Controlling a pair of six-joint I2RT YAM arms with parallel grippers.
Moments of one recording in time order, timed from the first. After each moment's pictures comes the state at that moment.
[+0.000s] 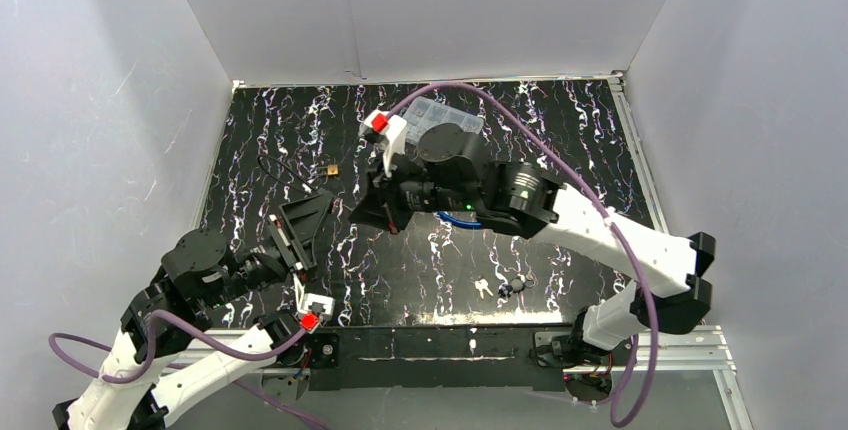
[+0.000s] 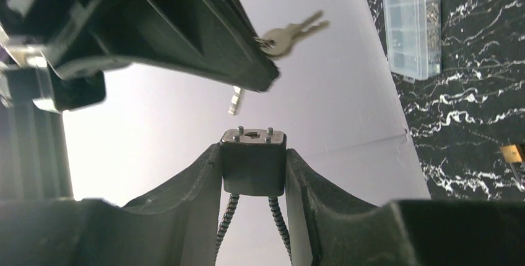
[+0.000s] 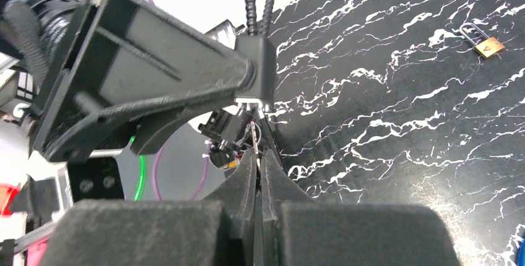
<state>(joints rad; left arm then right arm) -0.87 0.45 1.07 -0.80 0.10 1.80 1.25 1.52 1.77 -0.57 -0.17 0.35</state>
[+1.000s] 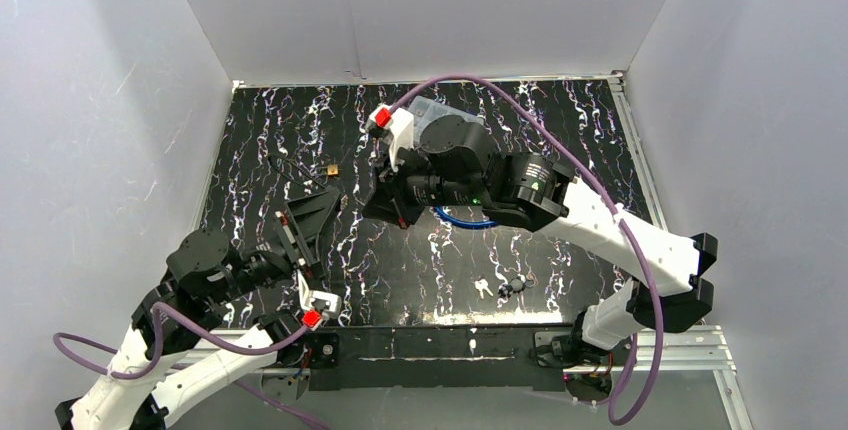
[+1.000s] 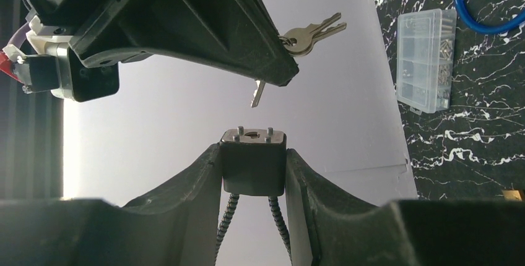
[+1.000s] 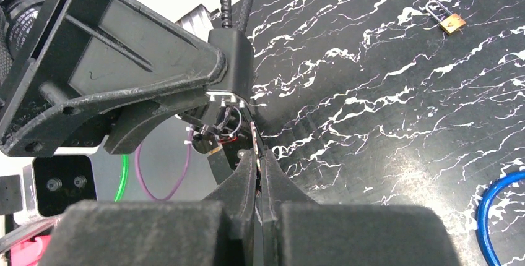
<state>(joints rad) -0.87 0.44 1.01 -0.67 0.16 1.69 1.24 1.51 1.85 -0.73 -0.12 0.33</state>
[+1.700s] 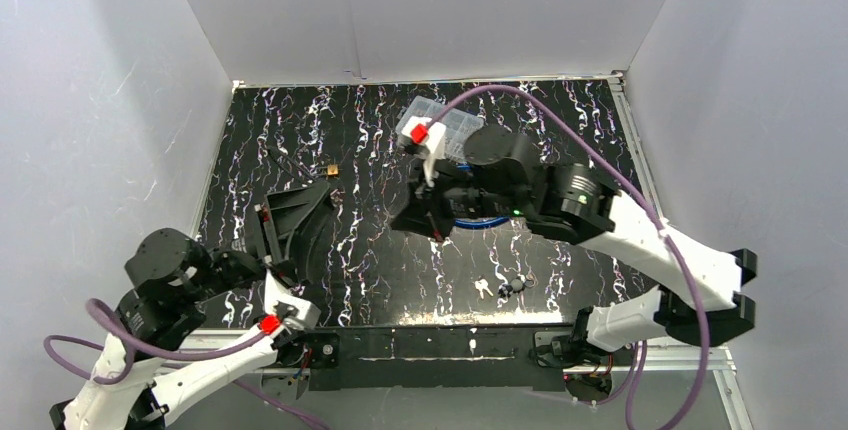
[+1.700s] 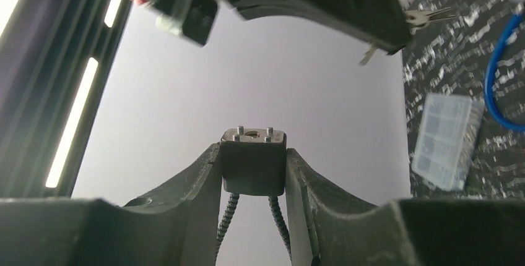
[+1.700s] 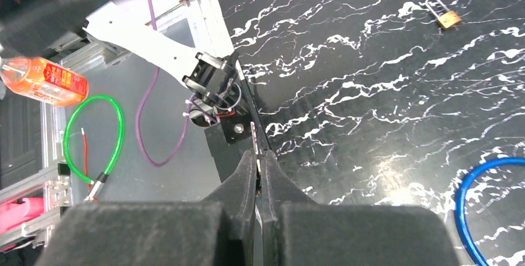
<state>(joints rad) -0.87 0.47 1.12 -0.59 0.30 1.50 1.23 1.37 1.75 -0.77 -0.17 0.26</state>
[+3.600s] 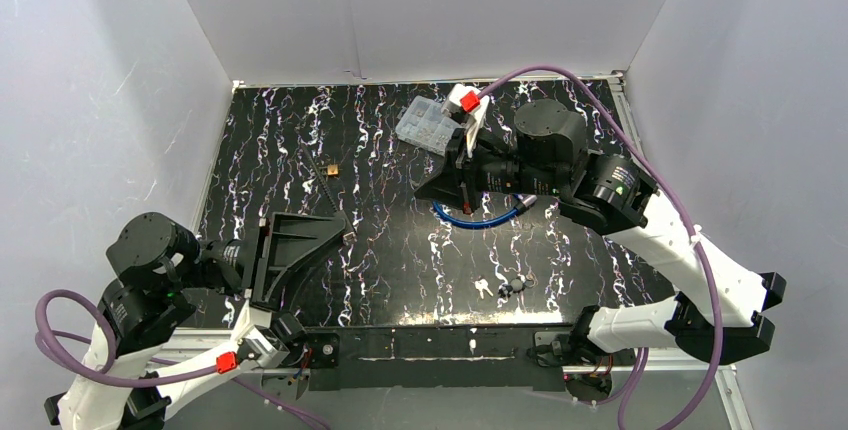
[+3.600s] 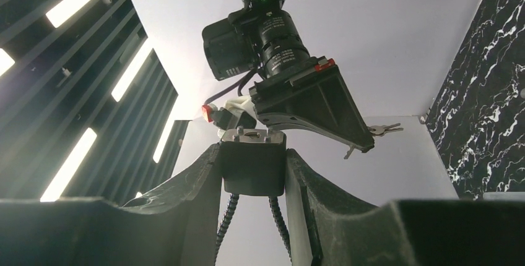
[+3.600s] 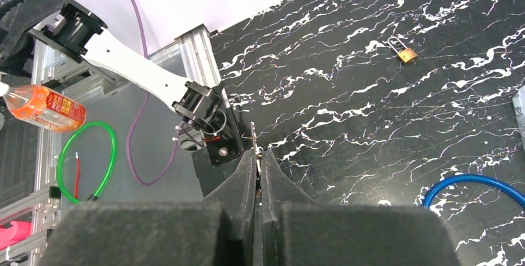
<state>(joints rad) -0.87 0.59 1.31 -0.62 0.74 1.64 1.04 1.24 1.67 -0.70 -0.31 0.21</state>
